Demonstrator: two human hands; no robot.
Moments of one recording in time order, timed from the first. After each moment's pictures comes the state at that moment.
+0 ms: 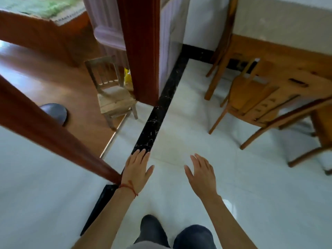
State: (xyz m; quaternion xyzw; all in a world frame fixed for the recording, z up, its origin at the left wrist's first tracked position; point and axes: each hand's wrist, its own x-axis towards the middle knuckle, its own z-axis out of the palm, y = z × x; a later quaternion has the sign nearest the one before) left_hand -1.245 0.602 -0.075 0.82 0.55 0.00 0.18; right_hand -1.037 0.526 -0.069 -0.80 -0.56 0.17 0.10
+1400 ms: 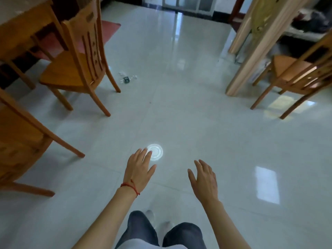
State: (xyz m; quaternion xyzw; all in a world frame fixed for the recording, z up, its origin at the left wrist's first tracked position) left_hand -0.748 0.344 -0.088 0.95 -0.25 -0.08 0.13; right_hand -0.853 0.147 -0.084 -0.94 0.25 0.03 0.22
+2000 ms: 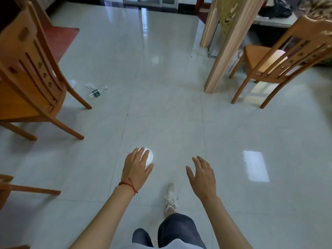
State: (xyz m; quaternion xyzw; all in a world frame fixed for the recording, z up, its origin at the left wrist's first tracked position) left_hand -0.591 0.222 -0.111 0.93 -0.35 -0.09 0.12; right_hand -0.731 0.040 -0.107 -0.92 0.32 0.00 0.23
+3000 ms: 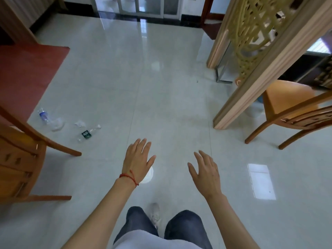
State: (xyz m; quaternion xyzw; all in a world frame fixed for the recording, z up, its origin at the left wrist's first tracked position) left_hand -0.128 -0.017 -0.077 0.93 -0.35 -0.08 0.12; right_hand -0.281 -0.197 -0.077 -0.94 0.28 -0.02 0.19
